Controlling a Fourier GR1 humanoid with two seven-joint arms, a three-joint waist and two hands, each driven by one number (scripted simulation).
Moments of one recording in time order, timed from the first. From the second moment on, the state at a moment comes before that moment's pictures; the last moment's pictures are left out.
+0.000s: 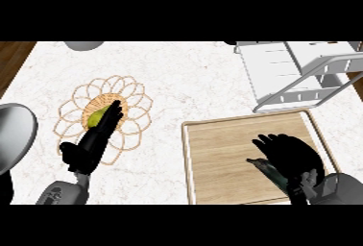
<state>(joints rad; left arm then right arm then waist) -0.12 0.25 -0.21 -1.34 0.18 0.02 -0.13 -0.33 -0.67 0.65 -1.75 0.45 0.75 0.73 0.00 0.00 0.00</state>
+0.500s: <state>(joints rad) -0.12 0.21 -0.17 -1.35 0.13 -0.01 -0.10 -0.24 -0.61 0.60 -1.64 0.64 0.74 0.55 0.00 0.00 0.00</state>
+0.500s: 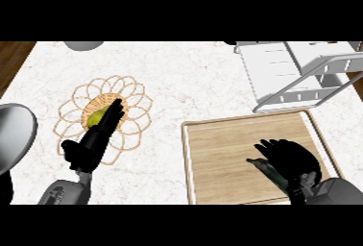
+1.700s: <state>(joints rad) -0.04 0.21 -0.08 -1.39 0.11 0.00 -0.08 -0.05 -0.40 0.12 -1.53 0.81 0.29 0.85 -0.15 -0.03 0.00</state>
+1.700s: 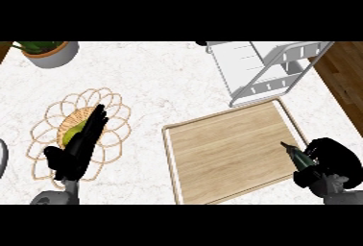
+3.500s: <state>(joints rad) -0.13 0.16 -0.14 -1.35 0.08 -0.05 -0.09 -0.94 -0.11 -0.47 -1.55 1.56 0.09 1.12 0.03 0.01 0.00</state>
